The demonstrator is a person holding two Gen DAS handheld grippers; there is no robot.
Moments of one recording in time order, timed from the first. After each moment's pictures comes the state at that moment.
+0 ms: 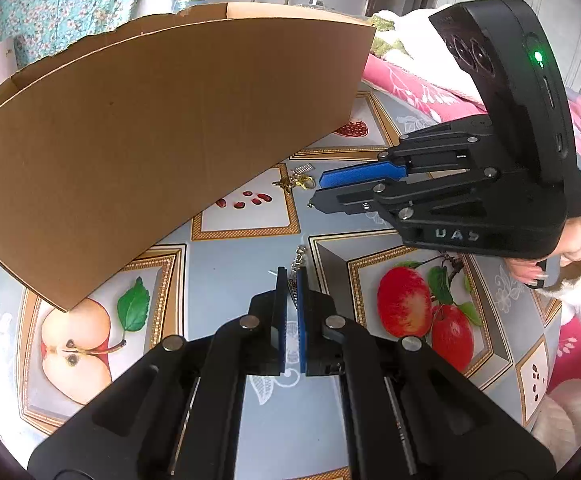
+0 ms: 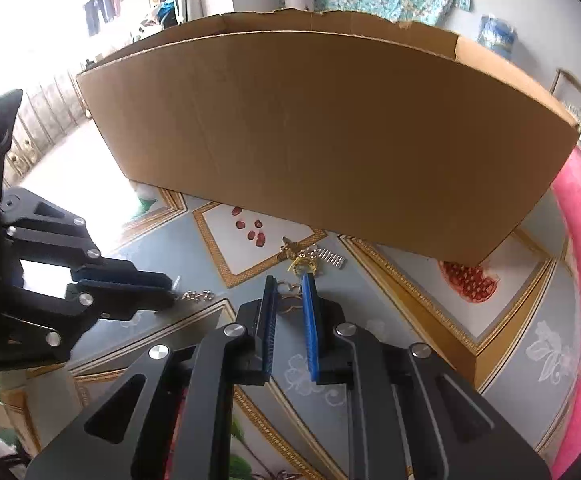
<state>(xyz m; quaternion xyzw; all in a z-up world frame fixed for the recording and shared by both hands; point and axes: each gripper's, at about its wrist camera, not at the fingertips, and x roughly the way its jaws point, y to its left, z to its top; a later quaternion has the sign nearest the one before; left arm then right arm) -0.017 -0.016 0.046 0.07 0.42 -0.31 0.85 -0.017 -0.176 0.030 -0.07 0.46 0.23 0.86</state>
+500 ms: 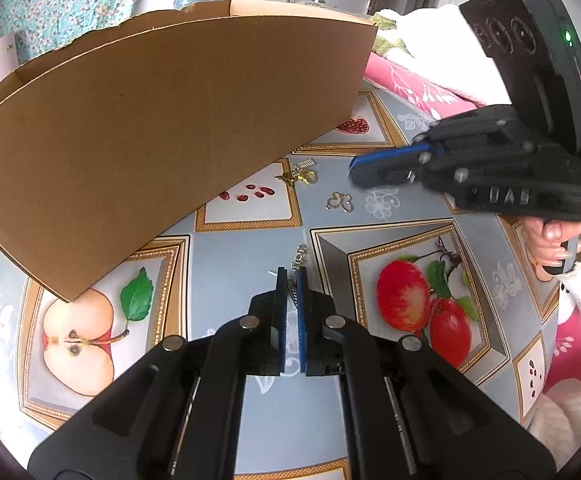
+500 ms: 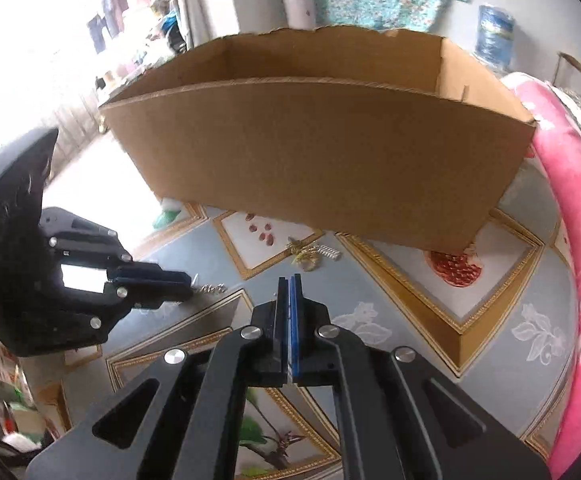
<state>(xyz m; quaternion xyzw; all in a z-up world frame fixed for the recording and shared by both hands) -0.019 -0.012 0.047 0.07 0.43 -0.30 0.85 -0.030 -0.178 0.043 -0.07 0.46 0.26 0.85</state>
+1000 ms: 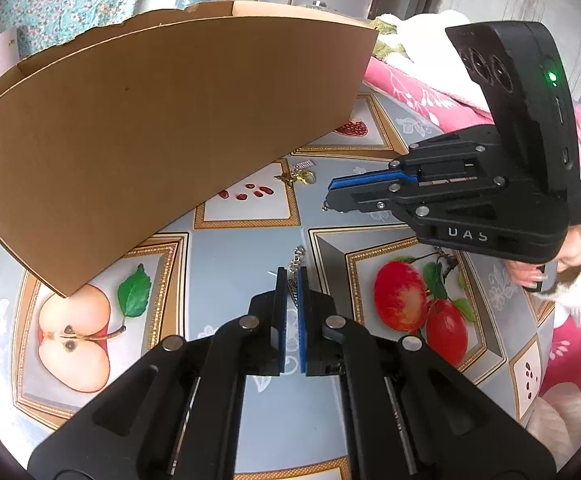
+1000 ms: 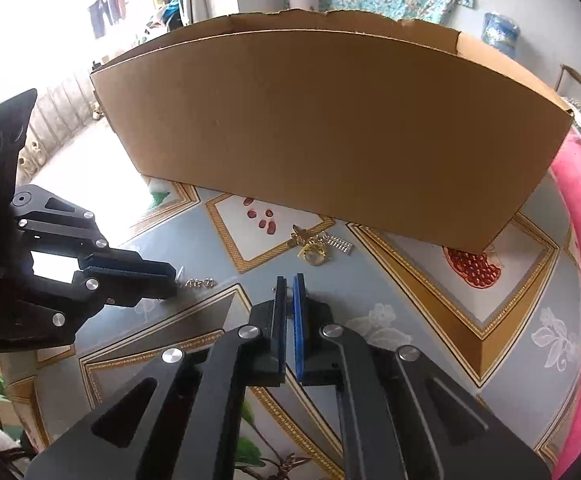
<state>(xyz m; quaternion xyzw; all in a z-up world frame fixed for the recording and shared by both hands) -0.020 -0.010 0.046 0.06 0.43 -0.31 0.85 -0.030 -0.171 0.020 -0.08 0.45 0.23 0.86</state>
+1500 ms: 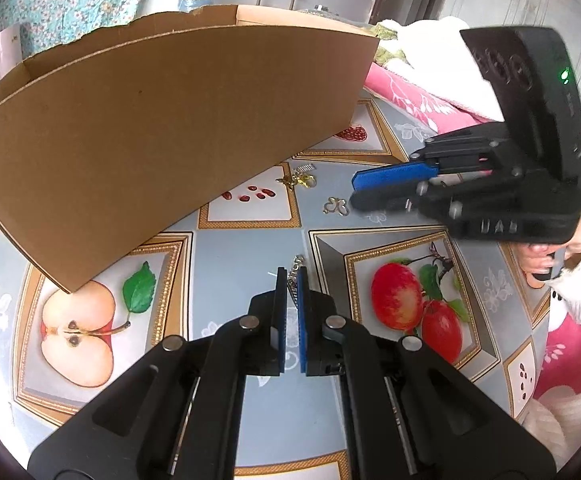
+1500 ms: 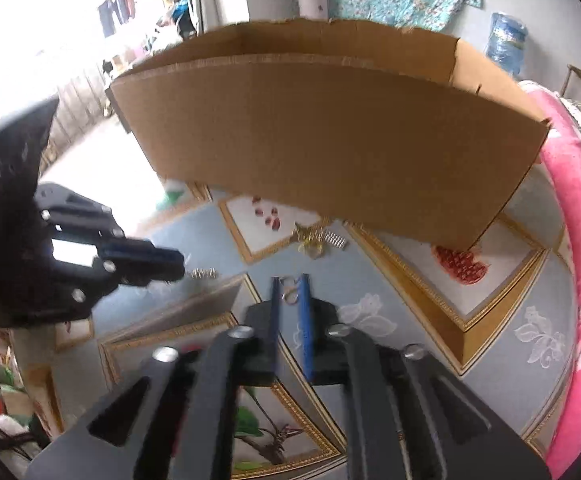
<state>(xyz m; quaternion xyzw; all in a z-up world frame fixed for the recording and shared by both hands) -0.020 -0.007 0.047 0.05 0.42 -0.31 0.85 -0.037 -0.192 0.033 -0.09 0.46 0.26 0.85</state>
